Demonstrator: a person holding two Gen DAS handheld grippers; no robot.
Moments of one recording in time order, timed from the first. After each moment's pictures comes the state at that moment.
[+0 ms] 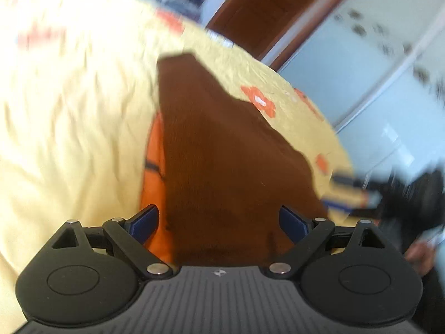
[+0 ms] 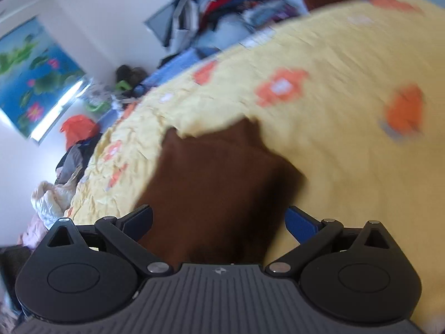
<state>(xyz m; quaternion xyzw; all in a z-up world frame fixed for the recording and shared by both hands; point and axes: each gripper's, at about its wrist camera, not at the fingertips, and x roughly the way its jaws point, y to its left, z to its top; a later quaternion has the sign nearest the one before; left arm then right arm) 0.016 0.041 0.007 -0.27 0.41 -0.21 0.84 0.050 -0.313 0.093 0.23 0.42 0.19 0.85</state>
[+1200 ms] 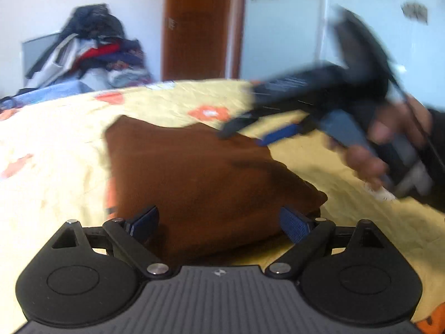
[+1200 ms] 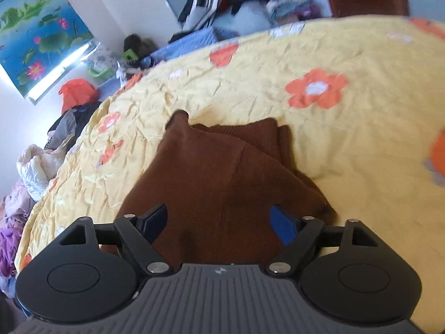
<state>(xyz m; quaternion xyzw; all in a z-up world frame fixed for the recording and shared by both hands) -0.056 -0.046 0.031 0.02 0.27 -0.21 0.94 0.080 -0.257 0.105 0.13 0.42 0.22 0.87</state>
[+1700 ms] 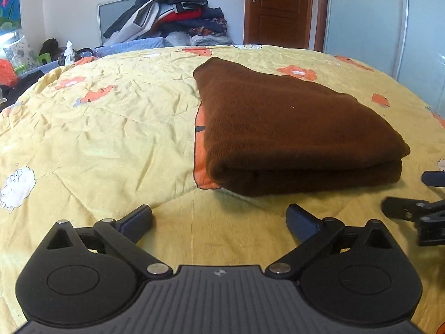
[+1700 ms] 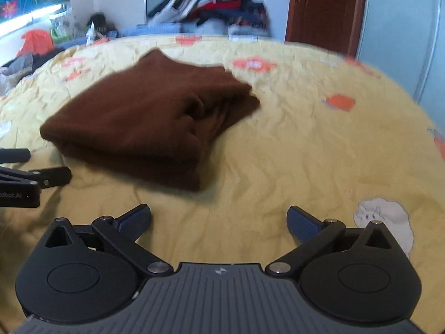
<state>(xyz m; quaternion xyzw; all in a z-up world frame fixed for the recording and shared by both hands) -0.044 -0.034 -0.022 0.01 0.34 -0.05 0.94 -0.081 -0.252 0.048 -0.05 0.37 0.08 0.93</state>
